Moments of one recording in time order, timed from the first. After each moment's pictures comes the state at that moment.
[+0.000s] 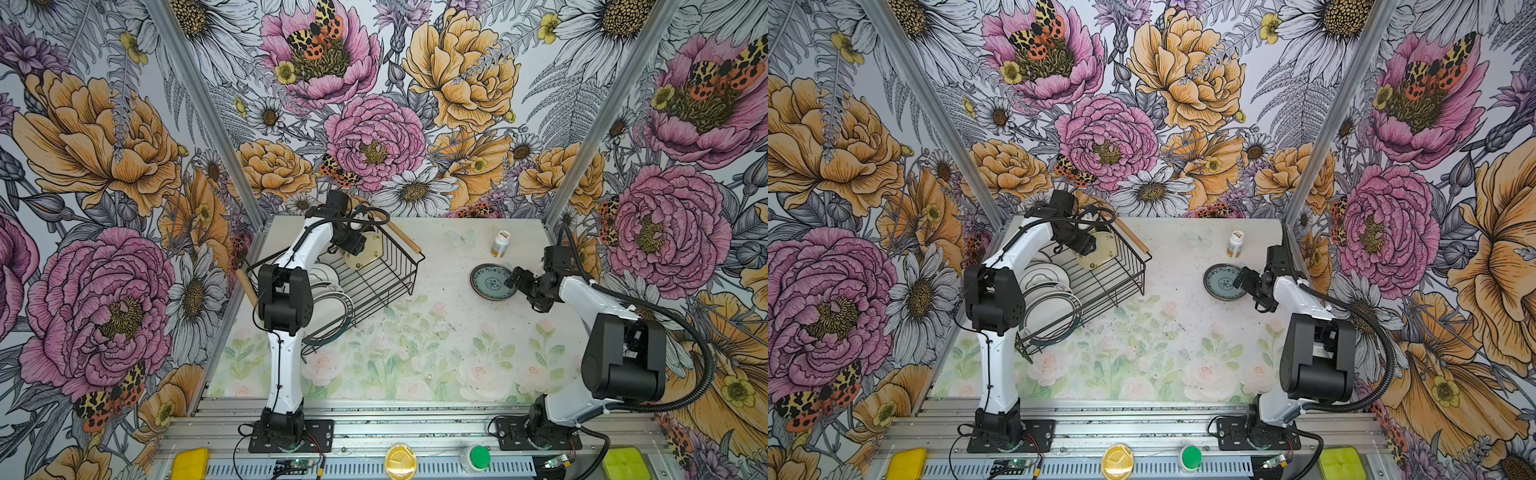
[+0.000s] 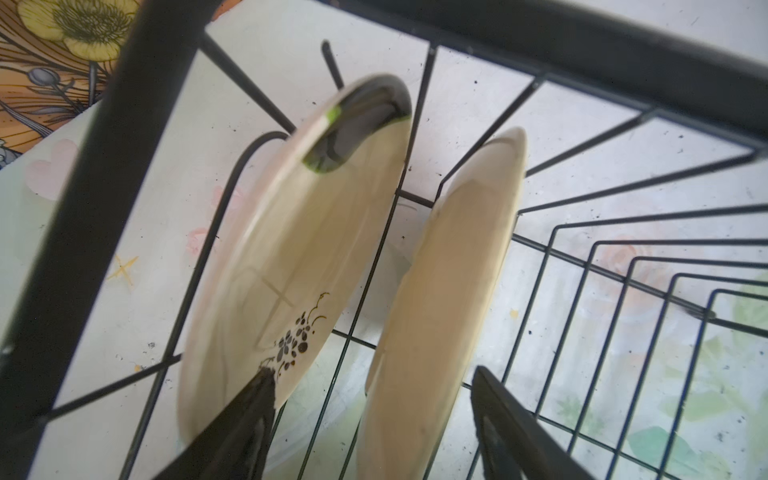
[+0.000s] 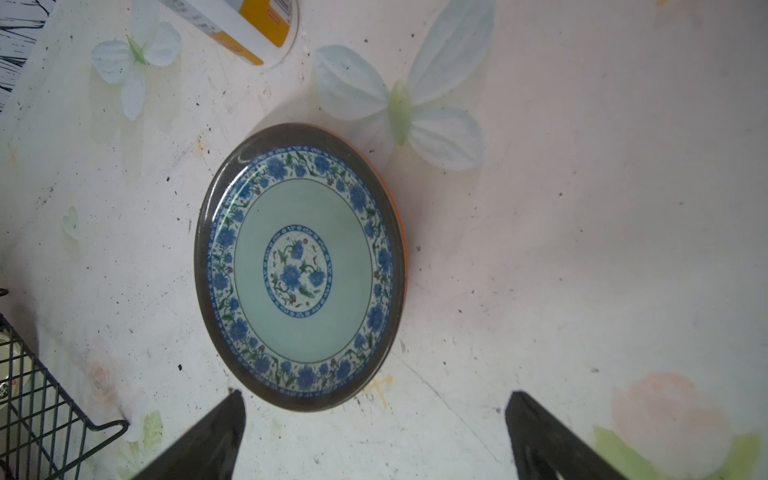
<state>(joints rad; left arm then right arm) -0.19 2.21 2.06 -0.92 0.12 0.37 -0.20 1.57 1.03 -0.57 -0.23 0.43</state>
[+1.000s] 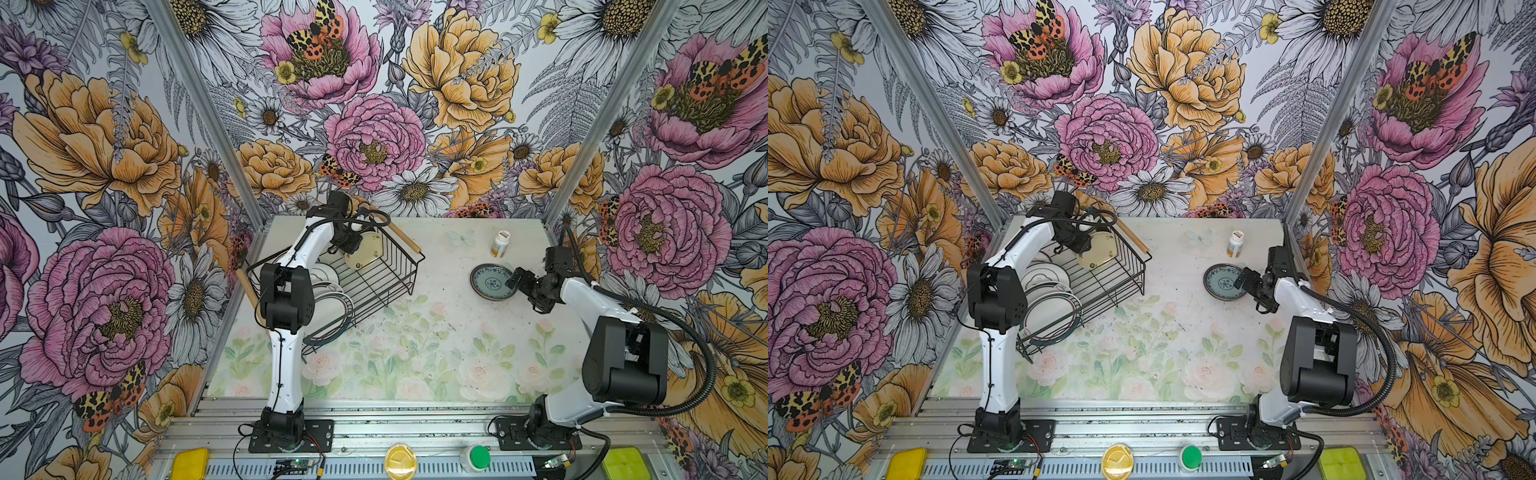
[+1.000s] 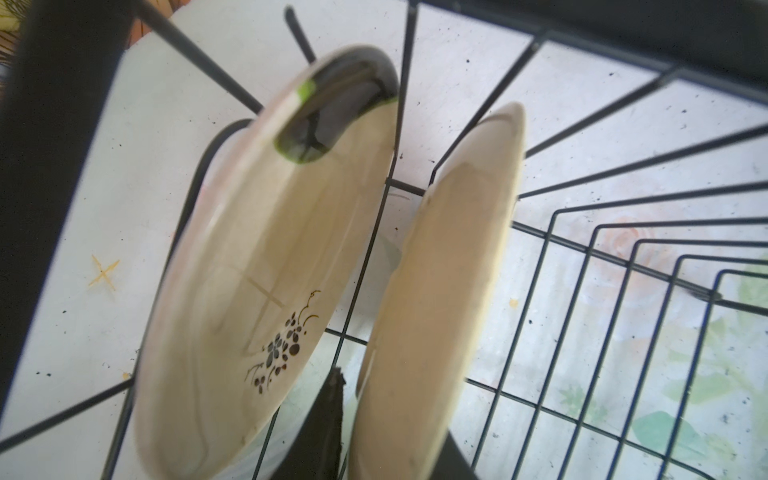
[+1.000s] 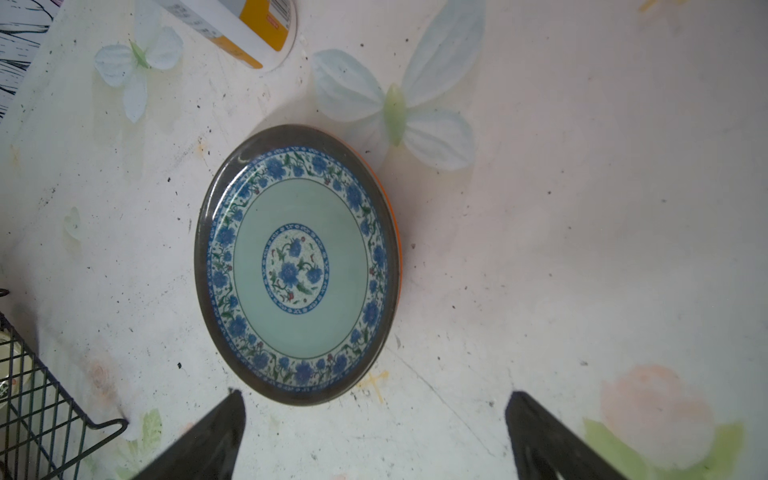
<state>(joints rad) -0.19 2.23 2.09 -0.97 0.13 0.41 -0.21 1.55 1.02 -0.57 -0.23 0.42</state>
